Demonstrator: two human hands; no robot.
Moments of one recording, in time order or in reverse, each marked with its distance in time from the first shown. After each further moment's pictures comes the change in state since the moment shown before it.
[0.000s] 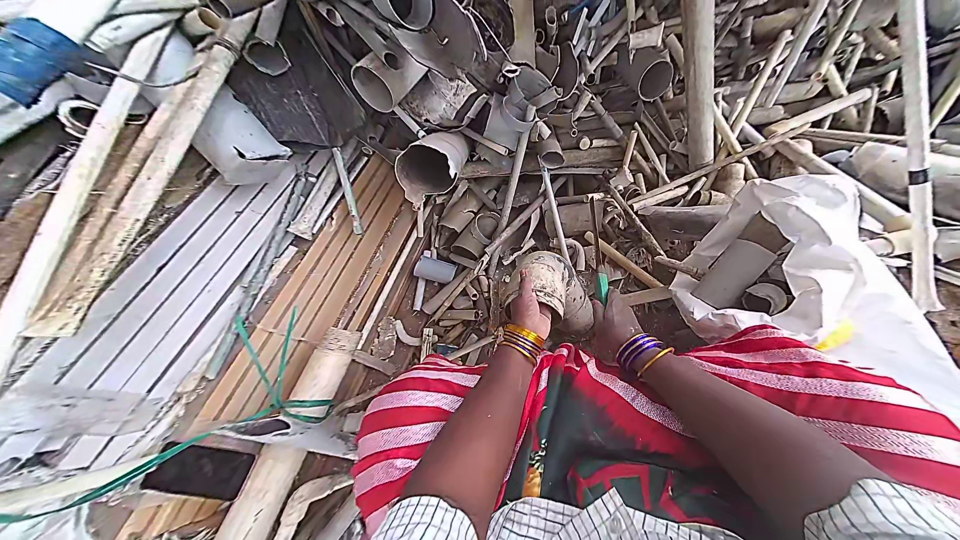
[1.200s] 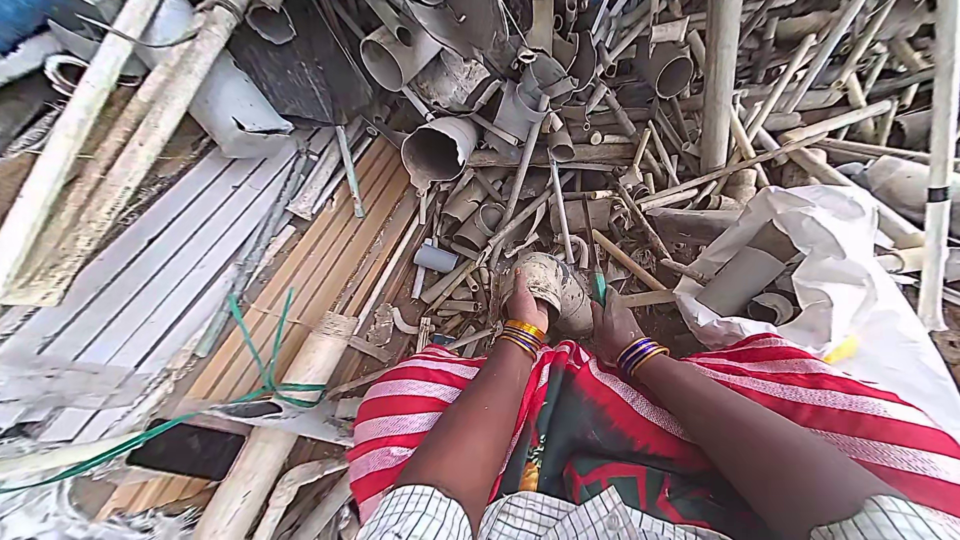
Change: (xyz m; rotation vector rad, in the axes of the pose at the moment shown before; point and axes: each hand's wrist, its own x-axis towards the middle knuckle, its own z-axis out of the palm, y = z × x) left_hand 0.012 0.001 -0.006 -0.092 0.124 0.007; right_hand 0.002 -0.005 0.004 -0.066 -0.029 -0.055
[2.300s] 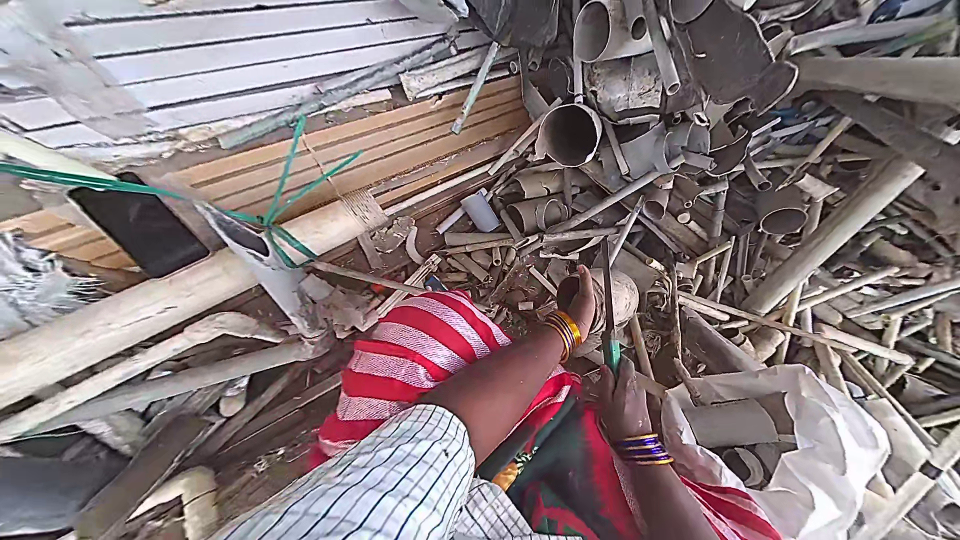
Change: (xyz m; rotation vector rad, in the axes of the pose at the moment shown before) left_hand 0.022 0.008 0.022 0.284 -0.222 -0.081; right_hand -0.012 0.007 0.013 -0.305 0.273 -0.426
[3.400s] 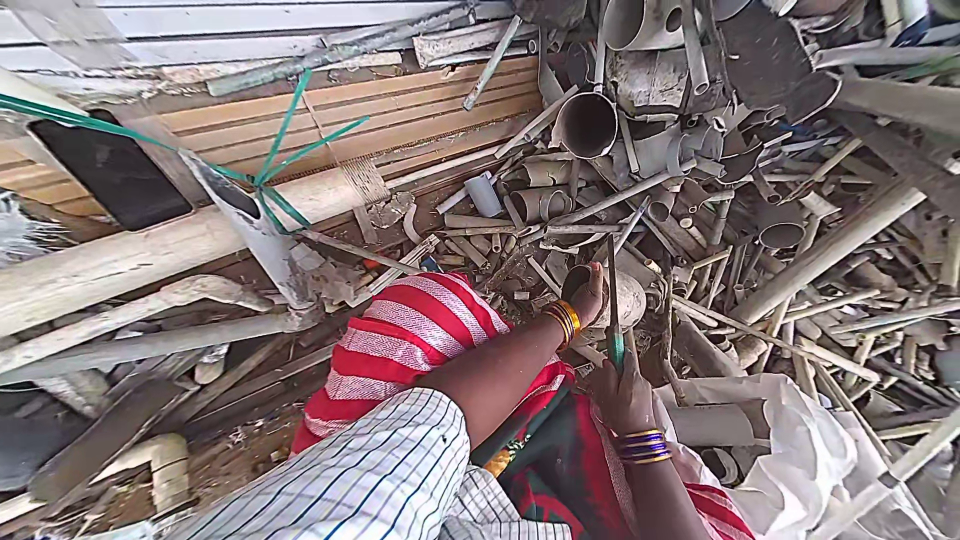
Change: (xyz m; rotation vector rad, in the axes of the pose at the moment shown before) left_hand -0.006 0.012 -0.012 0.378 -0.127 0.165; right_hand 0.004 -0.011 -0.021 -0.049 -0.024 0.011
